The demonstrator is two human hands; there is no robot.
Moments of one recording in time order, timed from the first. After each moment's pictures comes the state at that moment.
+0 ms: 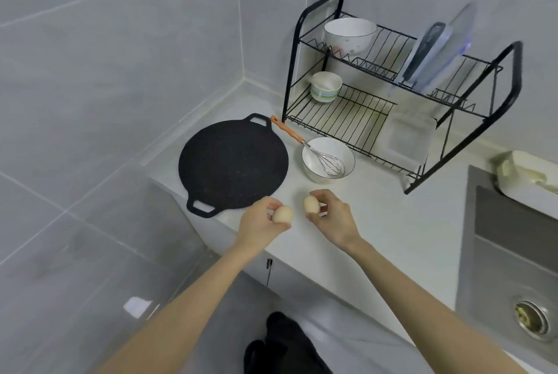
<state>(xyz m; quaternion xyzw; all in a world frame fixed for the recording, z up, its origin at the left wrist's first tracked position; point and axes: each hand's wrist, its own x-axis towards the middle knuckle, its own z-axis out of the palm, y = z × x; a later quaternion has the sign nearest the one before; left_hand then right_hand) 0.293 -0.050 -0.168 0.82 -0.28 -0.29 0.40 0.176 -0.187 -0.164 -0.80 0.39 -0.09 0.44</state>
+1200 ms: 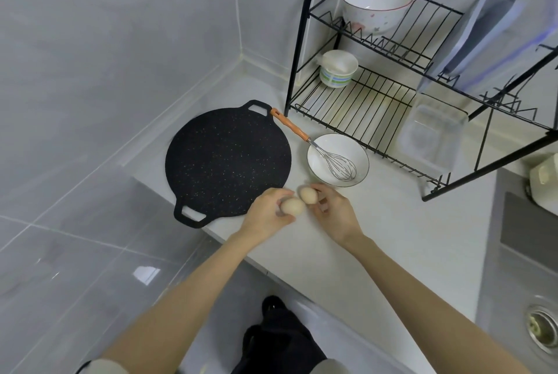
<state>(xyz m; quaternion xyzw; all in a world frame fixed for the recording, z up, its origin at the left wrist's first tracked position) 0.338 -0.106 -0.212 0.80 -0.35 -0.31 0.37 0.214 -0.234 -0.205 -0.85 0.34 -0.06 0.40</state>
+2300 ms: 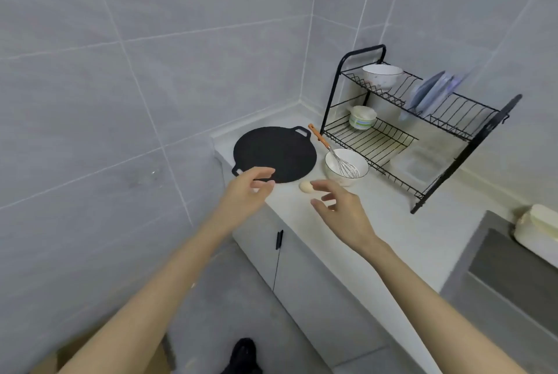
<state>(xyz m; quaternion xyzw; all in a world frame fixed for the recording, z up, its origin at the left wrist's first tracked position) 0.169 0.064 -0.050 0.82 -0.24 -0.10 0.51 0.065 -0.122 -0.063 -0.90 0.13 -0.13 0.39</state>
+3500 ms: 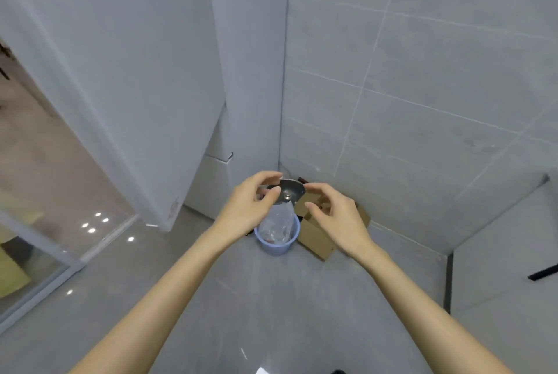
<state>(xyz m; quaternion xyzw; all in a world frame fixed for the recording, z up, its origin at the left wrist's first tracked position) -0.466 0.463 -0.019 0.82 0.26 0.20 0.47 -0.330 0.329 -0.052 -0.79 -0.44 0.13 0.41</state>
